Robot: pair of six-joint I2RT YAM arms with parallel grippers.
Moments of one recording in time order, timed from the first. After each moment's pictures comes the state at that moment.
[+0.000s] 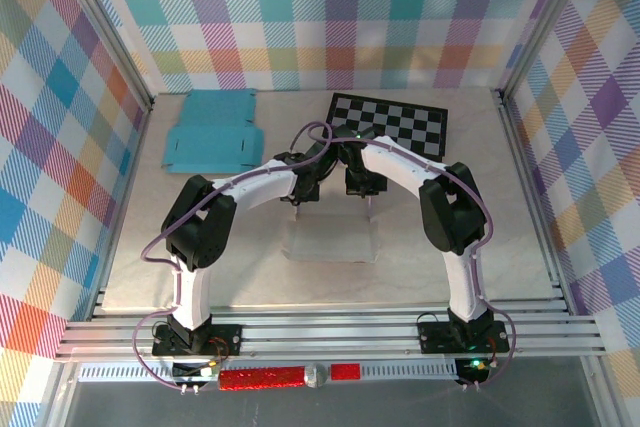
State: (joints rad) left arm -0.67 1.98 1.44 -0.74 -0.40 -0.62; right arm 0.62 2.08 1.68 -1.11 0.30 0.67
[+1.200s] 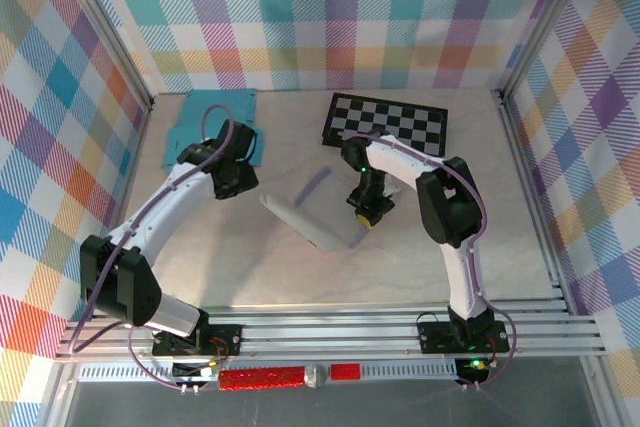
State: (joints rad) left arm -0.35 1.44 1.24 -0.95 -0.22 -0.73; right arm 0.56 2.14 1.66 -1.37 -0.18 1.28
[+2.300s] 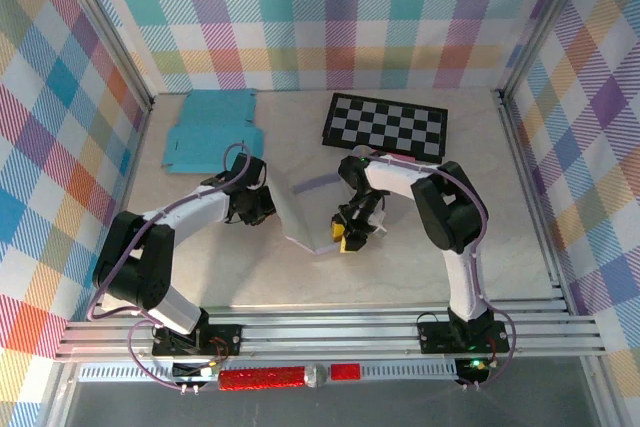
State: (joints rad) left arm -0.37 1.56 0.90 -0.44 0.18 -0.89; right arm 0.61 2.08 1.41 -1.05 -0.64 1.77
